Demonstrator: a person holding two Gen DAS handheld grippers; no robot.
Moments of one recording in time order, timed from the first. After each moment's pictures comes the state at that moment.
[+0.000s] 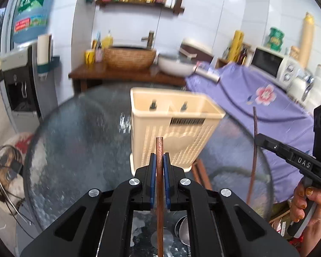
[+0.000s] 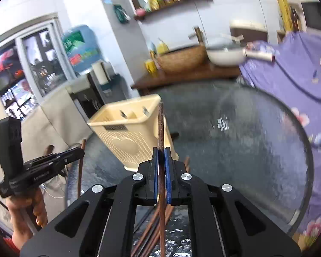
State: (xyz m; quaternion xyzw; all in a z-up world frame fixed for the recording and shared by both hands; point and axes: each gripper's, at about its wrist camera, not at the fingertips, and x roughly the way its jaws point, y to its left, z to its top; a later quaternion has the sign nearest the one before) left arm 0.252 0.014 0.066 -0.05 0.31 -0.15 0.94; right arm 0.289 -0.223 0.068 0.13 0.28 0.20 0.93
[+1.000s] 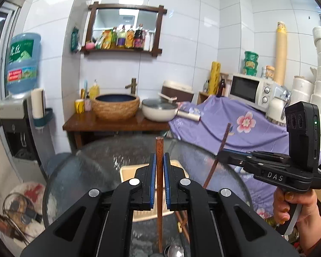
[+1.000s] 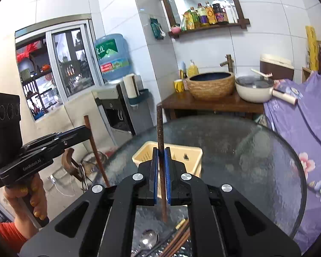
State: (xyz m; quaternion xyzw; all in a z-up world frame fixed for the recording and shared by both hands) left arm 0.218 0.003 0.182 -0.02 0.18 -0.18 0.97; right arm 0.290 -0.193 0.172 0.08 0.23 0.28 0.93
